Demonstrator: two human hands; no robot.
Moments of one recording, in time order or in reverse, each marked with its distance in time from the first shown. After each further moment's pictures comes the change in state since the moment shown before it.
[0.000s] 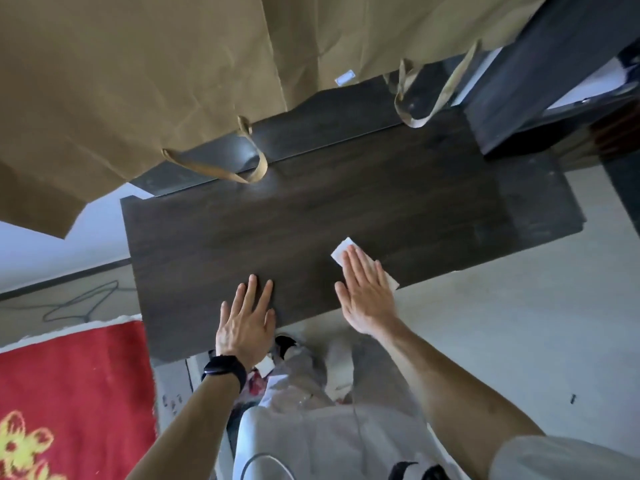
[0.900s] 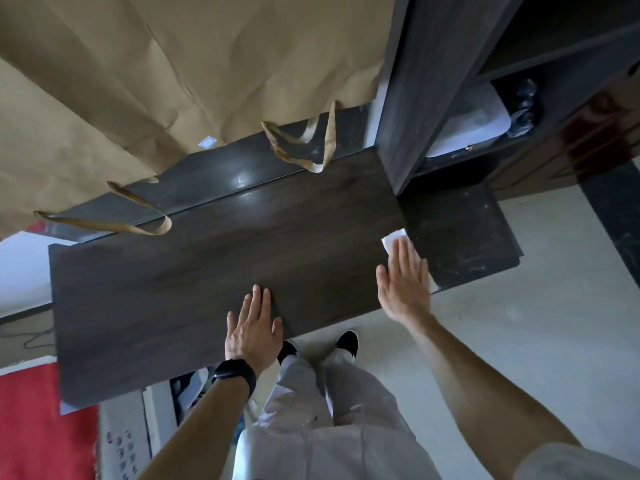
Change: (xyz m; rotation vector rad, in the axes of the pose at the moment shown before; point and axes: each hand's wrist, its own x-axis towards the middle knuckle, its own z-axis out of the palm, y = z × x) left_hand 0.058 0.219 -0.011 -0.011 -0.104 -0.111; right_hand 0.035 0.258 -0.075 0.133 0.082 0.288
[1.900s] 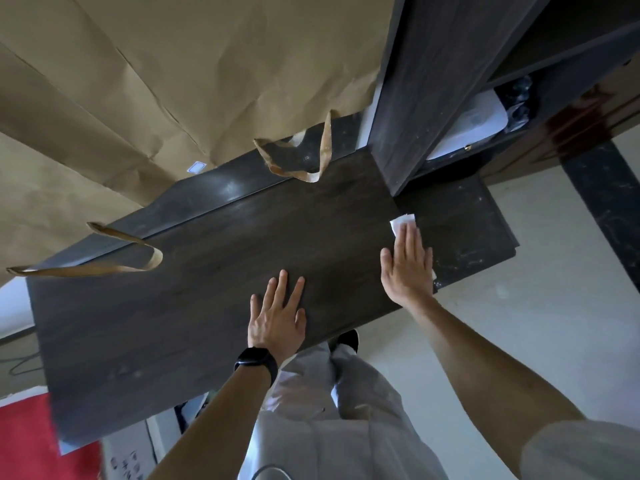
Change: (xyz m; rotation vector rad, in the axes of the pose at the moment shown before) left_hand 0.042 0.026 -0.016 0.070 0.078 0.255; right_hand 0.038 -0.011 -0.008 0.024 -0.001 0.131
